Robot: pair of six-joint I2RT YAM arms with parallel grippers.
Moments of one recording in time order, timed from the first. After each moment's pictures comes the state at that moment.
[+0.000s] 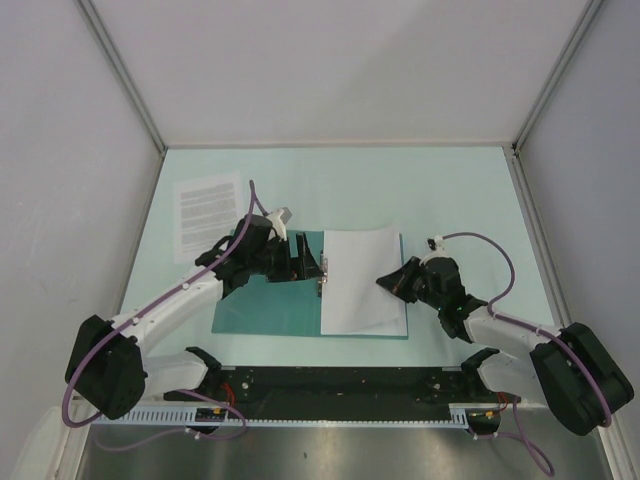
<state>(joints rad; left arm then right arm) -0.55 1.19 0.77 -0.32 0.32 -0.62 0.53 1.13 0.26 0.40 -0.15 1.02</state>
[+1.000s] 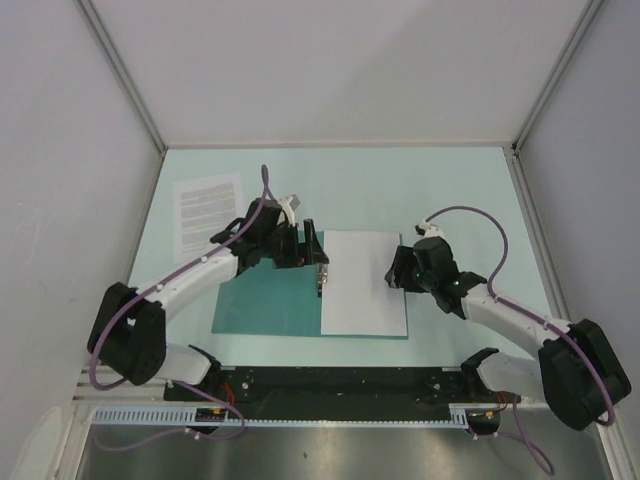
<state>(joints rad) -0.53 1.37 0.89 -0.31 0.33 -0.58 0.53 1.13 0.51 -0.14 0.07 0.59</state>
